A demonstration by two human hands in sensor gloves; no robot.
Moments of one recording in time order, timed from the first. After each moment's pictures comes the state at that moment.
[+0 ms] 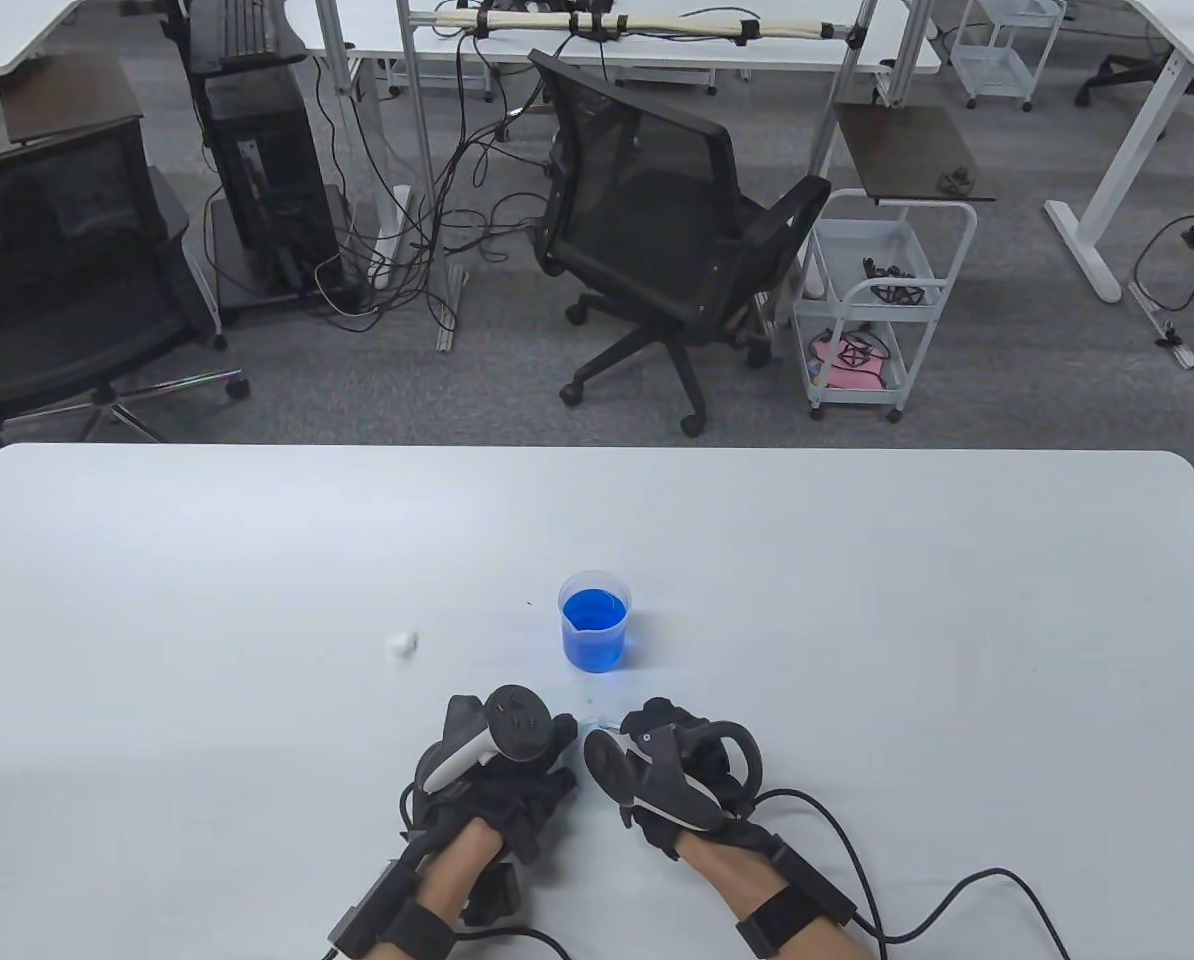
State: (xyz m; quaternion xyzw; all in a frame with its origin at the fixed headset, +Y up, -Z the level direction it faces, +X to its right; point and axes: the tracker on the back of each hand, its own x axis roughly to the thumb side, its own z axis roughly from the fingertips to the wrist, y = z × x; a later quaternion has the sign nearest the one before) left_hand -0.140 -0.794 -0.399 -0.27 -0.13 0.18 0.94; right_hand 0.021 -0.772 -0.386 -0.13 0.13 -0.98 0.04
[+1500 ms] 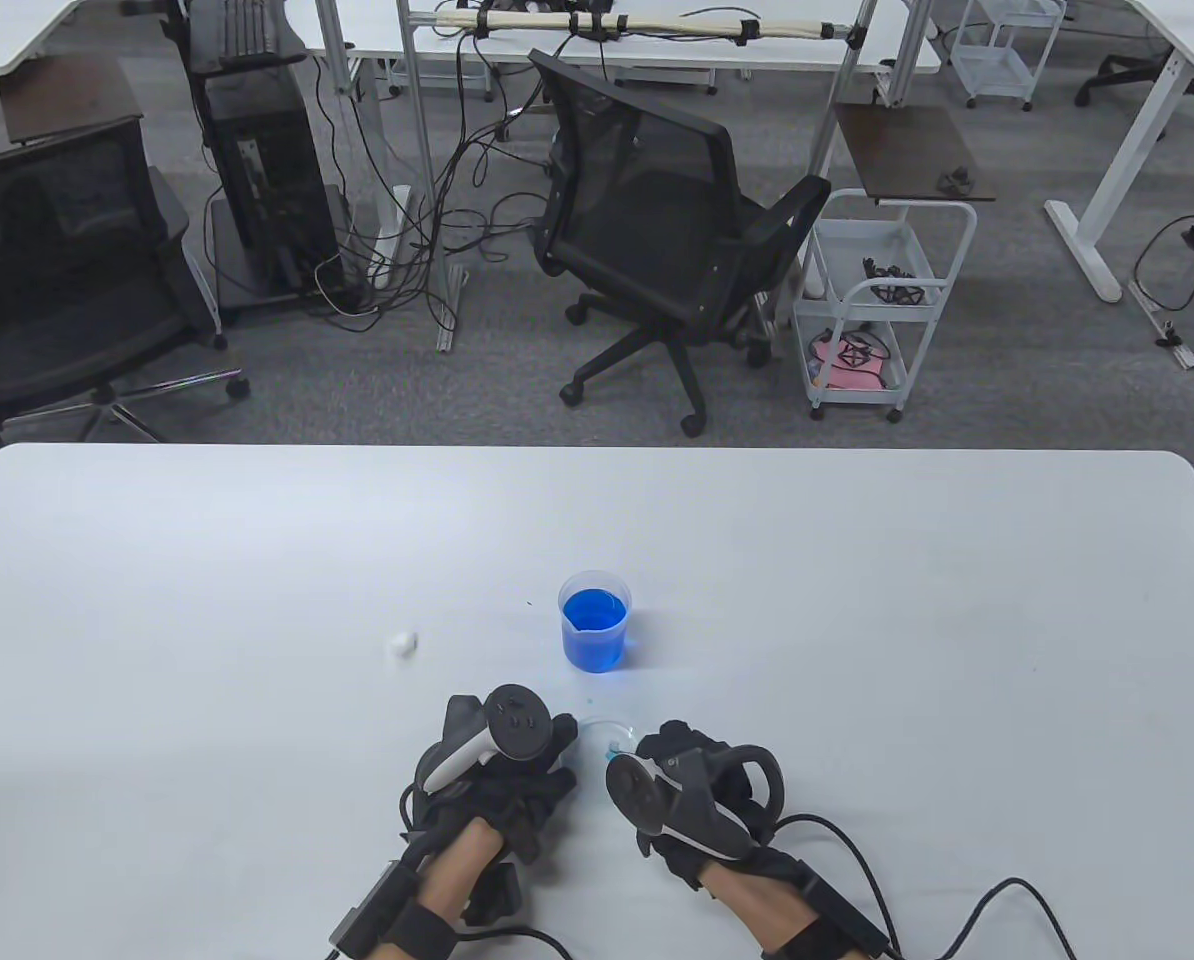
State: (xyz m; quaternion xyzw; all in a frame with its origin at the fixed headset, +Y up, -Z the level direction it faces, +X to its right) left_hand -0.141 -0.793 -0.400 -0.27 -0.12 0.18 0.94; right_hand 0.037 -0.761 -0.357 -0.15 0.13 -0.98 0.01
